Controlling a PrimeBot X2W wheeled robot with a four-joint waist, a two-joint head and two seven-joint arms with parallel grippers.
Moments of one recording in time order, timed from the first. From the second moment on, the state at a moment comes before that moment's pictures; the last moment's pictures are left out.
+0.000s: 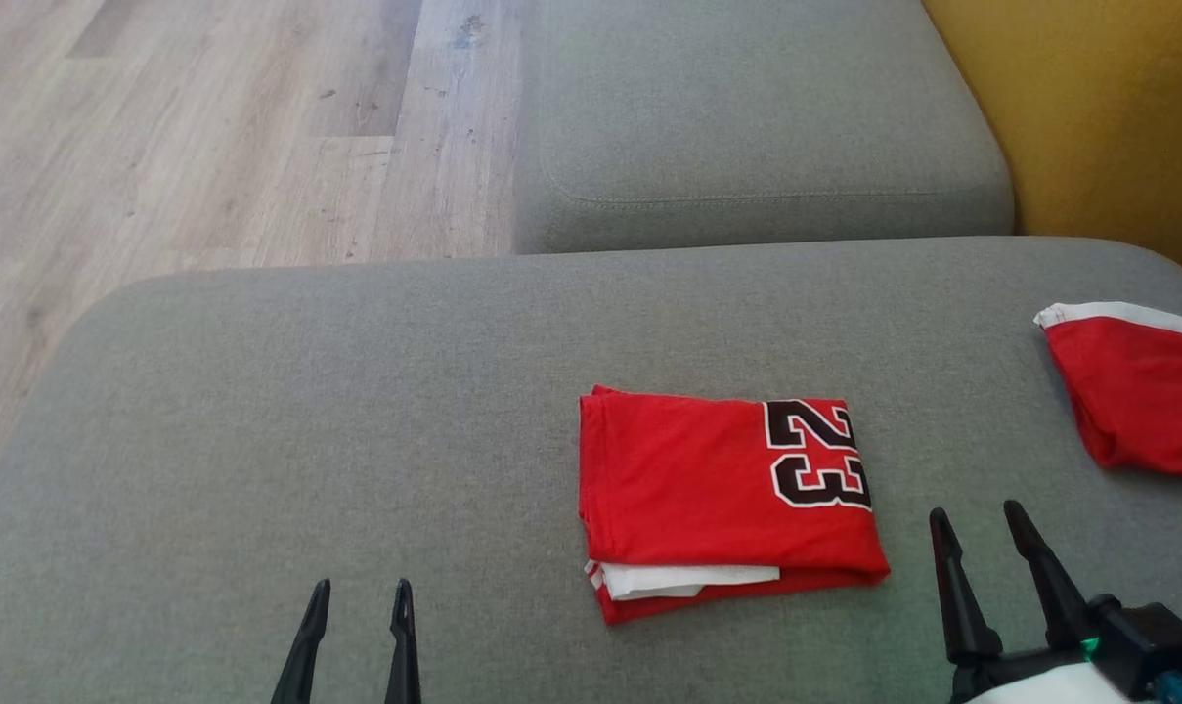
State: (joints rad) left arm 0.28 0.06 -0.22 0.05 -0.12 0.08 -0.25; right arm 0.20 -0.14 0.09 0.13 0.24 0.13 -0.25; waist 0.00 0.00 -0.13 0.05
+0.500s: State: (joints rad) left arm 0.28 0.06 -0.22 0.04 -0.12 0.08 -0.25; right arm 0.21 -0.14 0.09 0.13 0.23 0.13 -0.25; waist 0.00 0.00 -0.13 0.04
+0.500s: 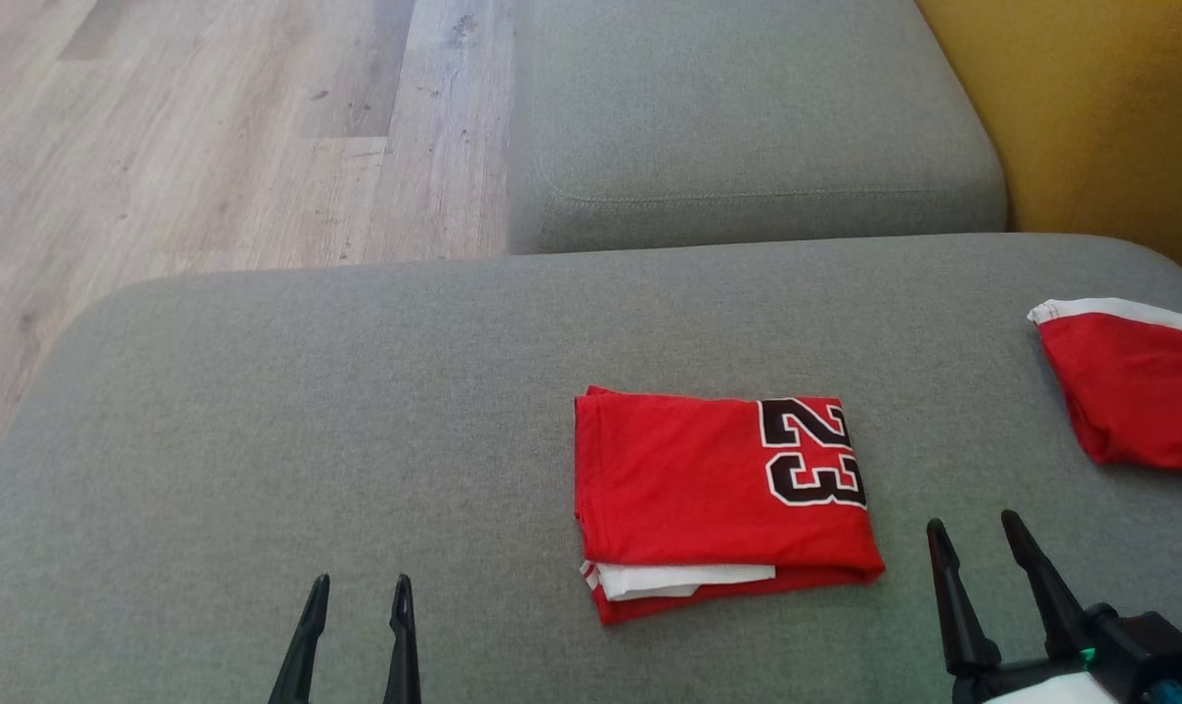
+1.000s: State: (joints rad) left arm 0.29 0.06 -0.23 0.03 -0.11 0.08 -0.25; right arm 0.22 -0.14 0.09 0.13 0.20 0.13 -0.25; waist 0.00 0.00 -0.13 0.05
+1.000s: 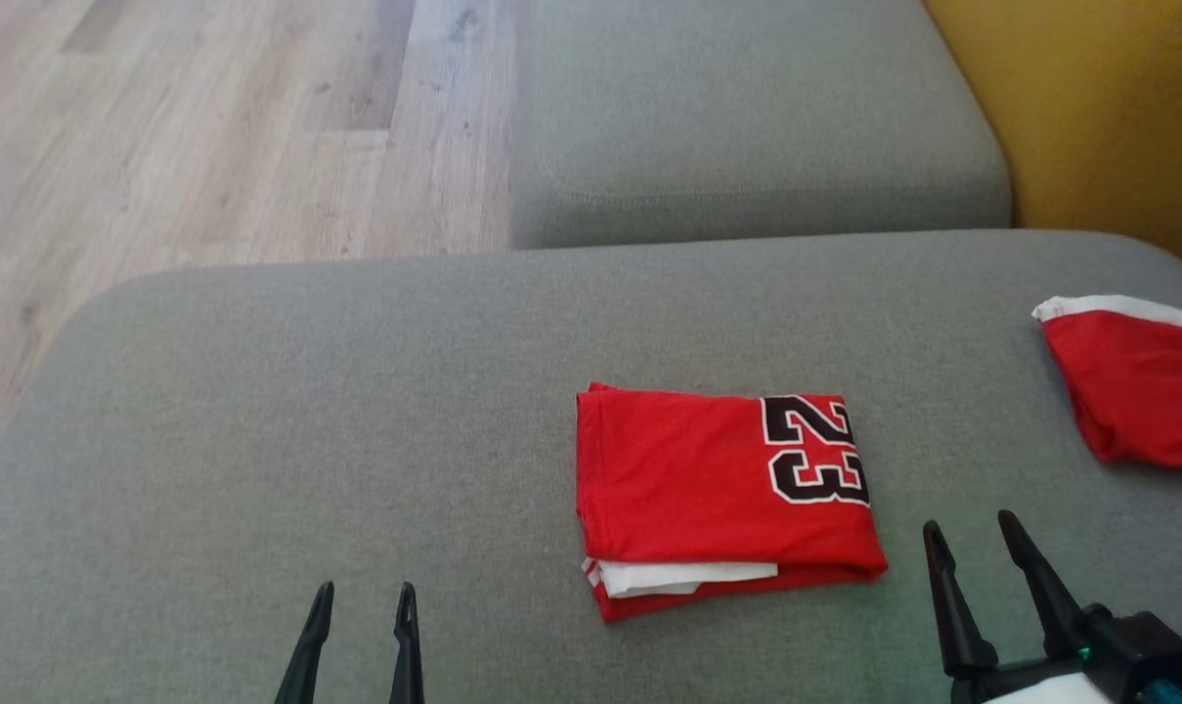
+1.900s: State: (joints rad) left arm 0.18 0.06 -0.28 -0.03 -0.16 0.10 -0.25; right arm -0.21 -0.18 0.12 0.63 0.39 0.13 0.05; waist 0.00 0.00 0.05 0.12
